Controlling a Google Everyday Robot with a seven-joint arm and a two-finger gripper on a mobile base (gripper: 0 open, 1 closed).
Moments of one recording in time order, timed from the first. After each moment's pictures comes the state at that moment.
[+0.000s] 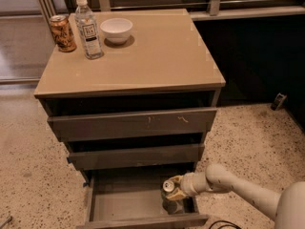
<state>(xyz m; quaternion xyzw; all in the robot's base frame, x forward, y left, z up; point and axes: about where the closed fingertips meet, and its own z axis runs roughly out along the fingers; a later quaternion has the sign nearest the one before) 0.534 -0.091 0.266 -0.58 0.70 0.26 0.32</state>
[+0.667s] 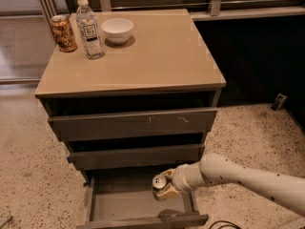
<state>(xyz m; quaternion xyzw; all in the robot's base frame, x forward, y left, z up) 0.486 -0.046 0.425 -0.59 0.71 0.24 0.30</state>
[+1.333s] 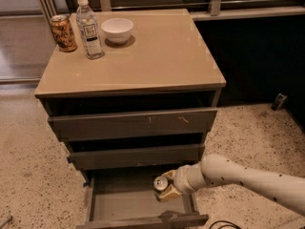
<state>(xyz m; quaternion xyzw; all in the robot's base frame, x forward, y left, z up) 0.476 -0.050 0.429 -0.61 0.70 0.23 0.29</state>
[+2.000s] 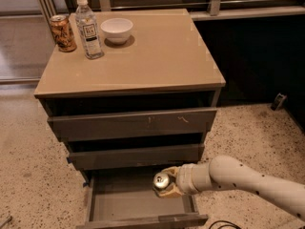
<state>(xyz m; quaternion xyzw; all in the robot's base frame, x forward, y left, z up) 0.460 -0.047 0.493 -0.61 0.69 0.21 0.33</state>
